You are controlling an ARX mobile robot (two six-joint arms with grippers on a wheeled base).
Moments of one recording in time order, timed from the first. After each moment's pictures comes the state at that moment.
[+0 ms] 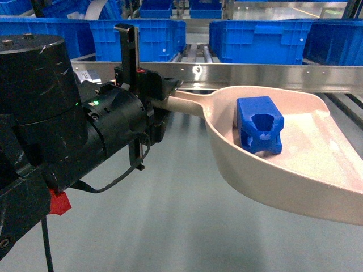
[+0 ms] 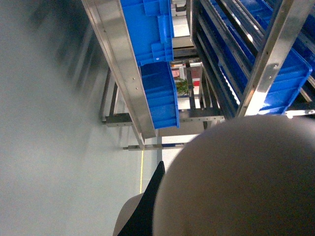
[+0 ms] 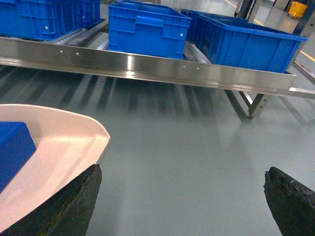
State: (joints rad) left arm -0.42 2.01 0.77 1.28 0.08 -1.49; right arm 0.14 0.84 0.40 0.26 0.28 -0.10
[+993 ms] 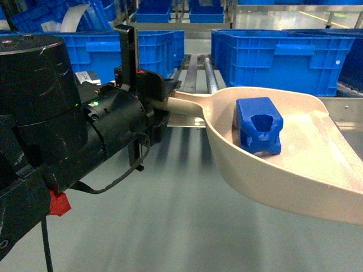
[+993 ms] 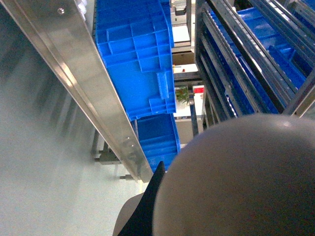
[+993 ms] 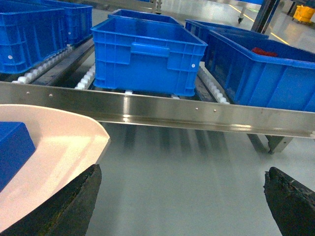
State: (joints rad) left arm -0.42 2.01 0.77 1.28 0.08 -1.49; right arm 0.14 0.84 0.40 0.26 0.28 -0.10
